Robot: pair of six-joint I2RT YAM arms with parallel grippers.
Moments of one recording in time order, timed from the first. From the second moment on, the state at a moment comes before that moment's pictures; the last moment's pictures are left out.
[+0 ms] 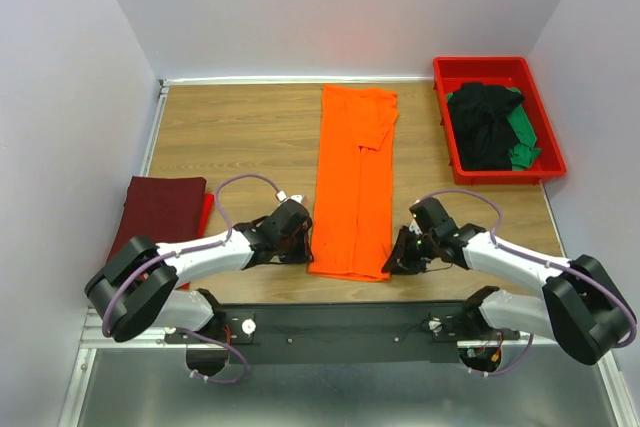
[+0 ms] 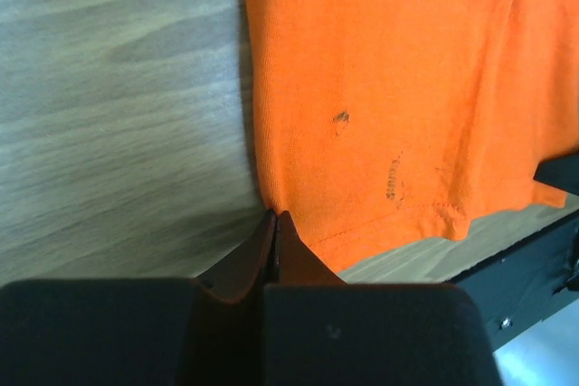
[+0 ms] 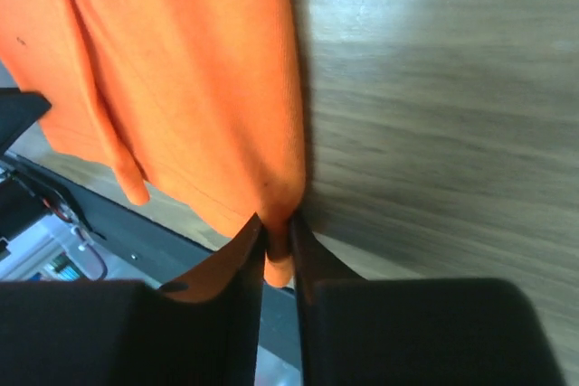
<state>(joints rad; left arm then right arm) -0.84 1.30 0.52 -0.17 0.05 -0.84 0.58 1.17 0.40 -0.31 -0.33 0.87</state>
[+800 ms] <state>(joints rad) -0.69 1.41 0.89 -0.24 0.07 -0.69 0.58 1.33 0.82 -0.46 0.05 0.67</state>
